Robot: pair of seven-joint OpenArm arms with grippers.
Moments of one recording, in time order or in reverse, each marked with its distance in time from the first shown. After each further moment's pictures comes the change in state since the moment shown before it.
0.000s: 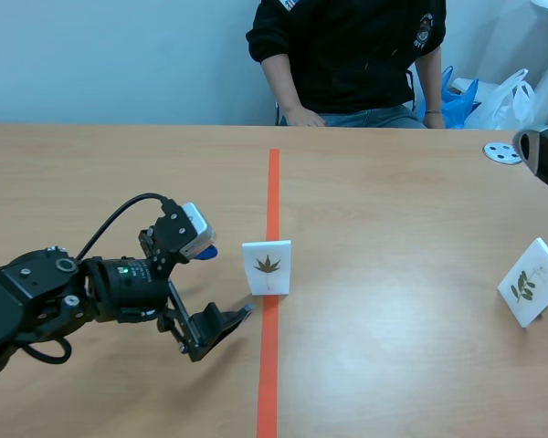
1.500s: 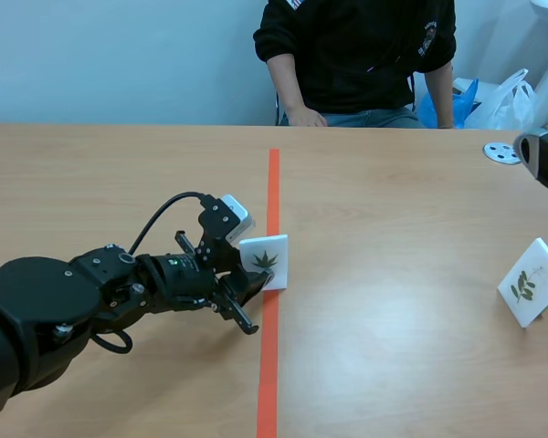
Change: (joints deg) left arm -5.7 10.4 -0.1 -13.3 -0.5 2.7 -1.3; right arm 0.0 0.0 0.0 0.0 -2.2 0.0 0.0
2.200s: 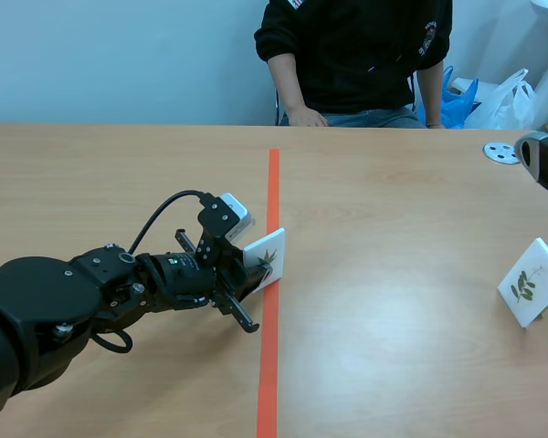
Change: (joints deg) left arm 0.0 0.0 0.0 0.0 0.0 0.0 -0.9; right arm 0.0 0.0 0.0 0.0 -0.6 0.0 0.2
